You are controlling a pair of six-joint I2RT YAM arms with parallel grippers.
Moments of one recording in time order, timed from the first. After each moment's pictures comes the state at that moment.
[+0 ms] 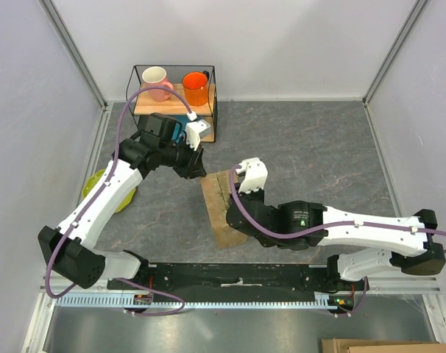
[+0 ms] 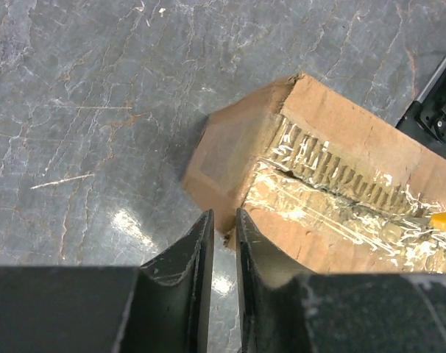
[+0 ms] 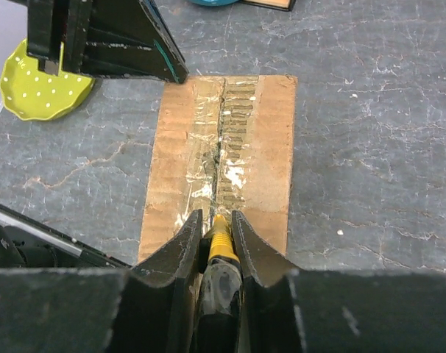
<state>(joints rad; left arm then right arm) -0.45 1.32 1.33 -0.83 0.48 0.16 1.43 1.30 1.34 -0.74 0.86 0.80</state>
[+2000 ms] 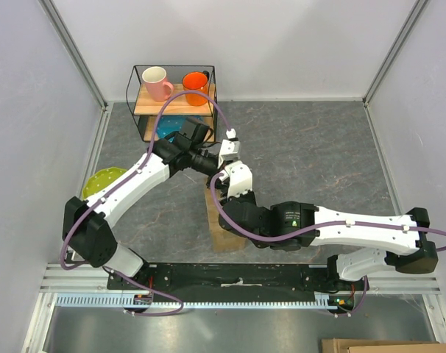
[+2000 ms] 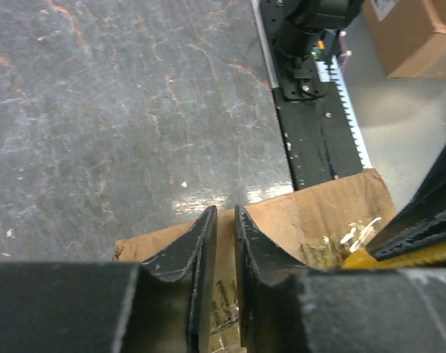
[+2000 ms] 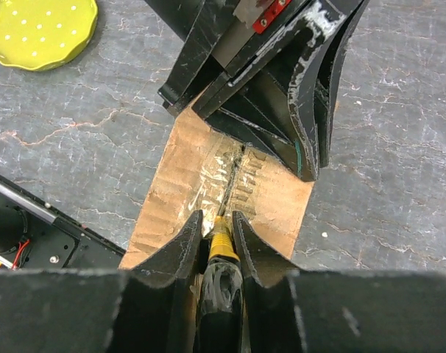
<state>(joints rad) -0.60 1.51 1.33 -0.68 1.05 0.61 1.45 1.35 1.37 -0.75 0.79 0.65</state>
